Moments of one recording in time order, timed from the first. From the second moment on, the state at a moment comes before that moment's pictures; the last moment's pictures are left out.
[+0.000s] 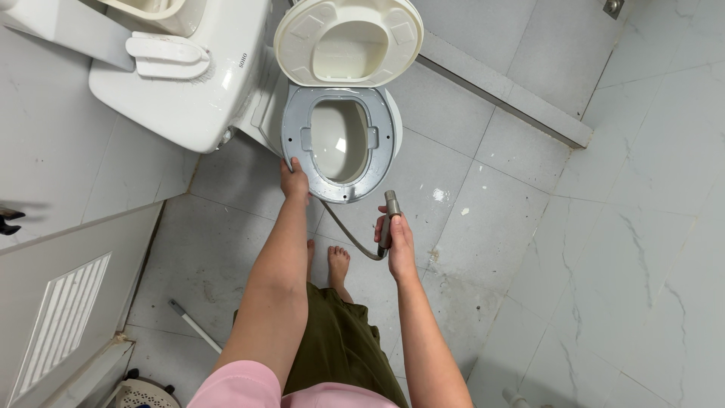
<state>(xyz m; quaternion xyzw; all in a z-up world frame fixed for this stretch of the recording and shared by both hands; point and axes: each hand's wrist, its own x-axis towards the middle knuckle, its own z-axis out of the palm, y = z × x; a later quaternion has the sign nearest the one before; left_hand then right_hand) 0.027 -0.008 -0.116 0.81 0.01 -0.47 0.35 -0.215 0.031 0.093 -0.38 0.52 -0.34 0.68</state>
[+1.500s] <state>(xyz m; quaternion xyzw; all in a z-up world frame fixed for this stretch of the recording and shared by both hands) -0.020 0.047 -0.123 0.53 0.21 -0.64 0.51 -0.213 0.084 0.113 -0.42 0.48 -0.26 0.73</state>
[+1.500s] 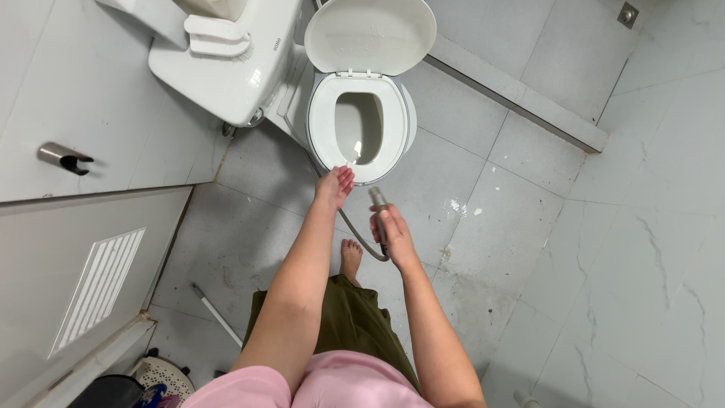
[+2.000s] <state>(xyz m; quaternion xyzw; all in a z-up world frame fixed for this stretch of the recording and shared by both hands) -0.019 0.026 -0.063 0.45 0.25 -0.66 0.55 -0.192 0.106 0.140 -0.53 0.47 -0.19 0.68</state>
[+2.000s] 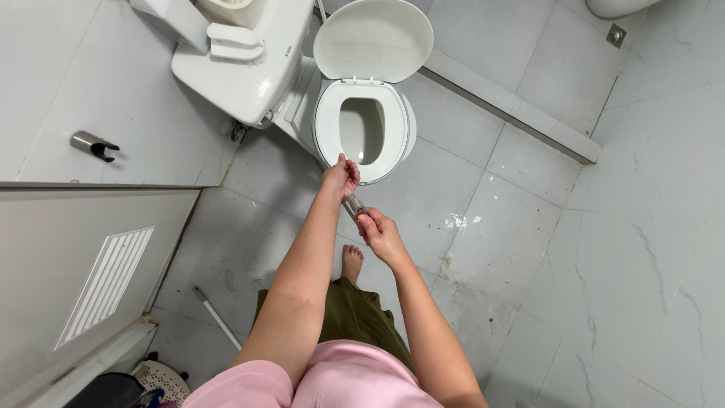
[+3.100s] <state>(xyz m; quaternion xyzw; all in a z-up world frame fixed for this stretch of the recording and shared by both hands) 0.026 0.116 -0.018 0.50 0.22 -0.55 0.63 -0.183 0.071 0.141 -0.54 0.44 -0.28 0.66</state>
